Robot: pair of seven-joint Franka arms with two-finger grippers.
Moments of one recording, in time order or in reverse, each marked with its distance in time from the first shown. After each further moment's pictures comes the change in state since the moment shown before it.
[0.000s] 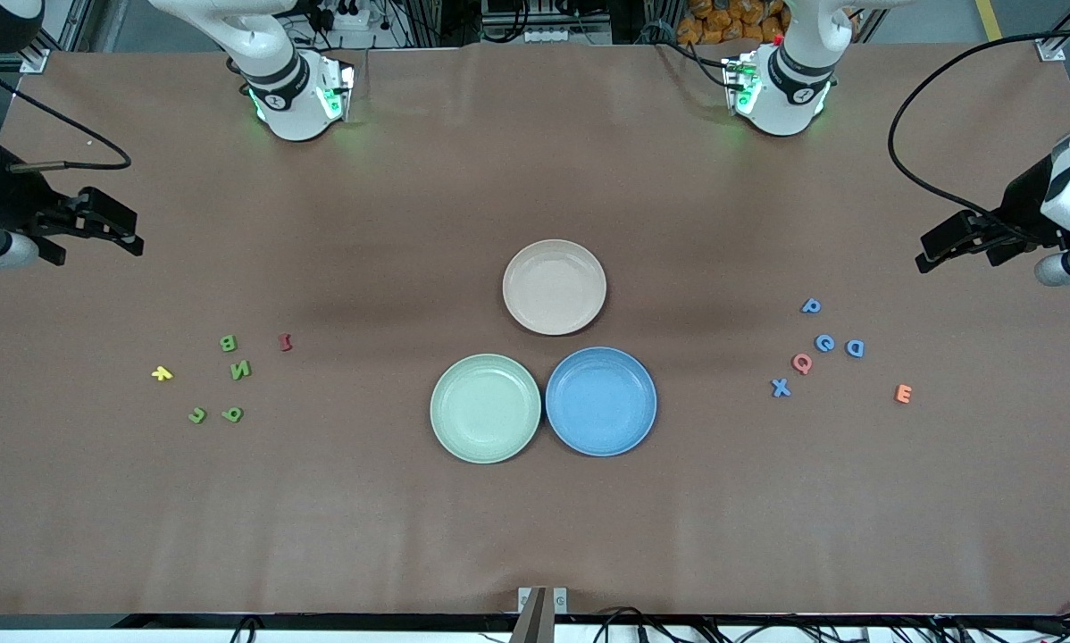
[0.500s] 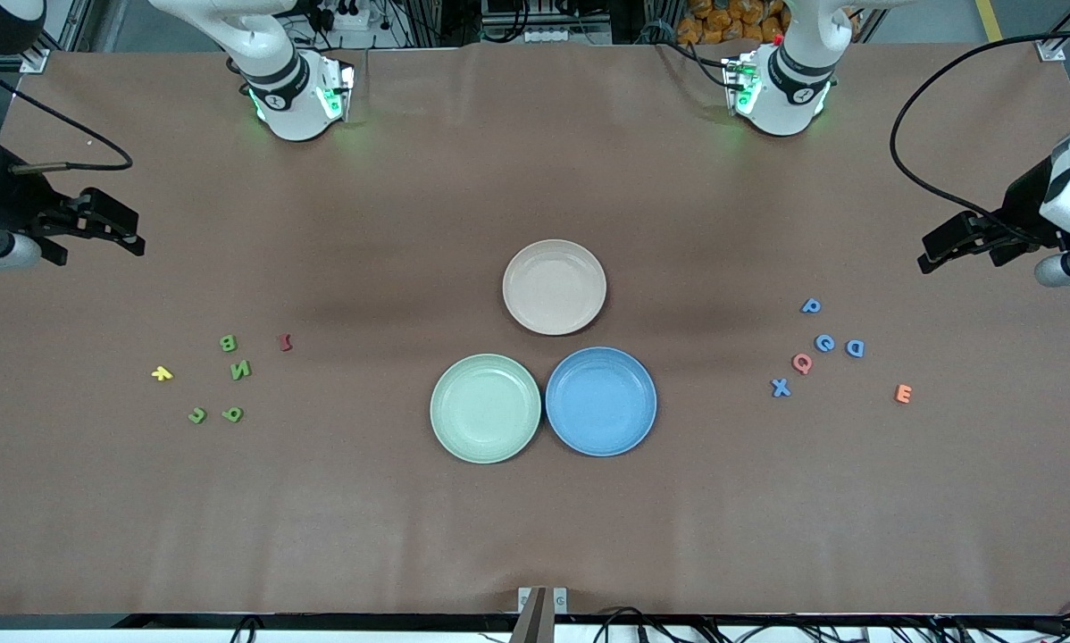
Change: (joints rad) left arm 0.001 0.002 0.000 -0.001 0.017 0.000 0.002; right arm 0.000 0.000 0.000 -0.011 0.000 0.003 0.000
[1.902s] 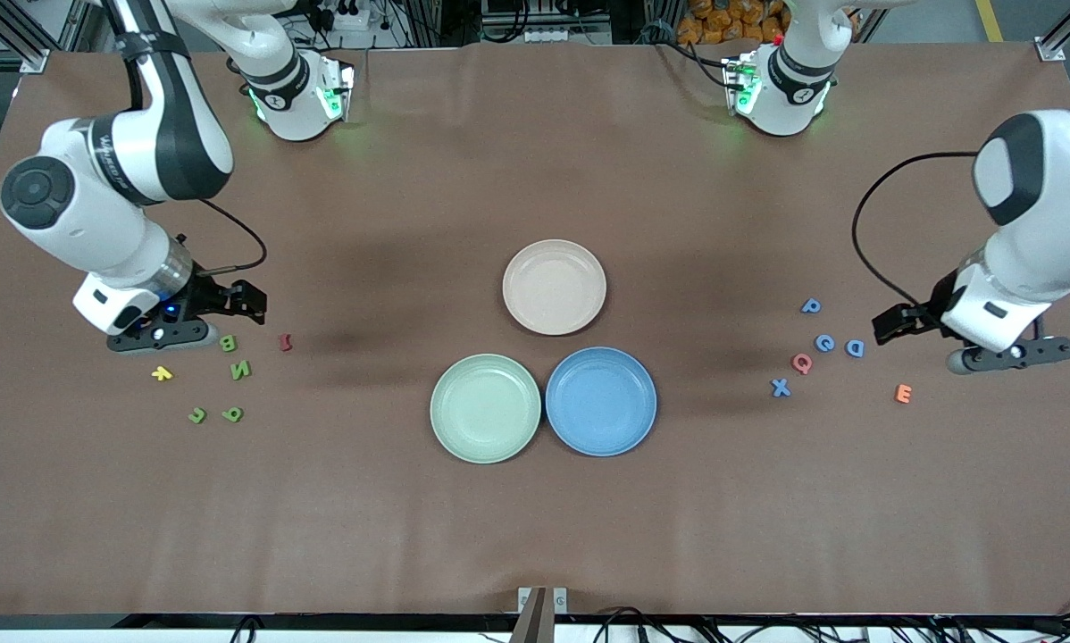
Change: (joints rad) left arm 0.007 0.179 -0.007 -0.182 0.077 0.375 0.000; right arm 0.023 0.100 0.072 -0.431 -0.049 0.556 0.080
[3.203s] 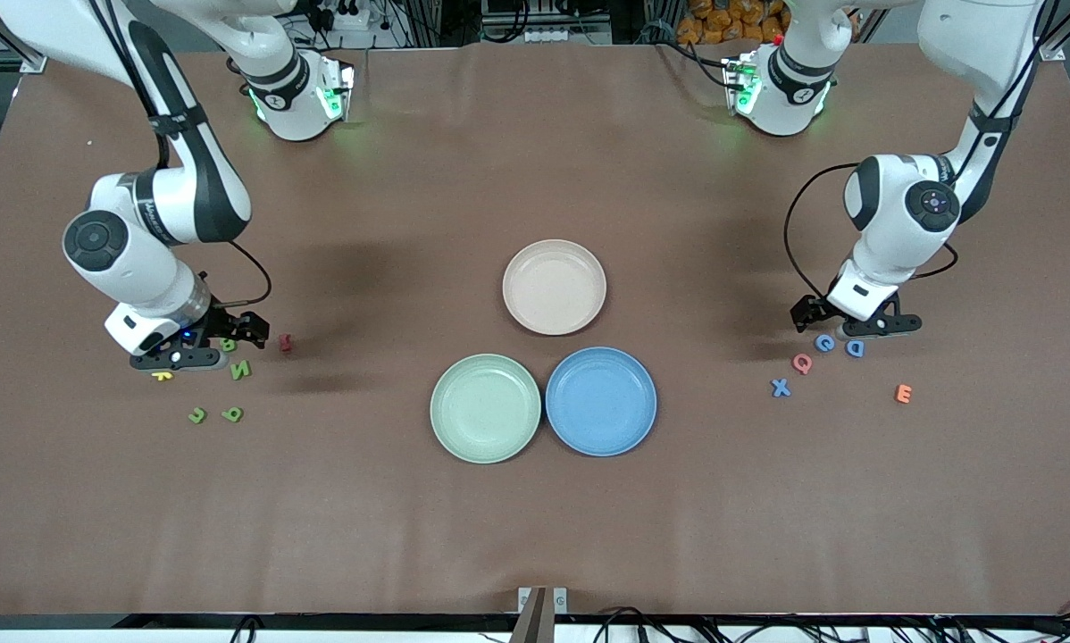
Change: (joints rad) left arm -0.004 0.105 0.000 -0.558 0.002 0.741 0.000; right arm -0.068 0.151 -0.012 -0.120 -0.116 0.298 0.077
